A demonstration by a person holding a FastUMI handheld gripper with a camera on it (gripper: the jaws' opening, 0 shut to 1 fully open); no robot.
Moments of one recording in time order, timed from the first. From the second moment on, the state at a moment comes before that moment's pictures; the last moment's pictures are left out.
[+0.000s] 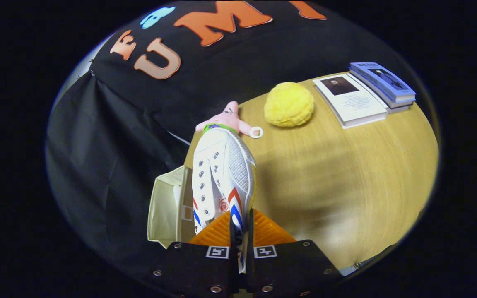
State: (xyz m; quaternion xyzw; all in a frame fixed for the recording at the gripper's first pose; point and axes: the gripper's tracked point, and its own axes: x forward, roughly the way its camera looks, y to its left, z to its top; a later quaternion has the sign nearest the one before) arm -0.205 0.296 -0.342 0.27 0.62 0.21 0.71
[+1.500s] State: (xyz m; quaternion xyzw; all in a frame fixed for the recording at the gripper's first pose) arm -0.222 0.412 -0.317 0.21 0.61 0.30 0.71
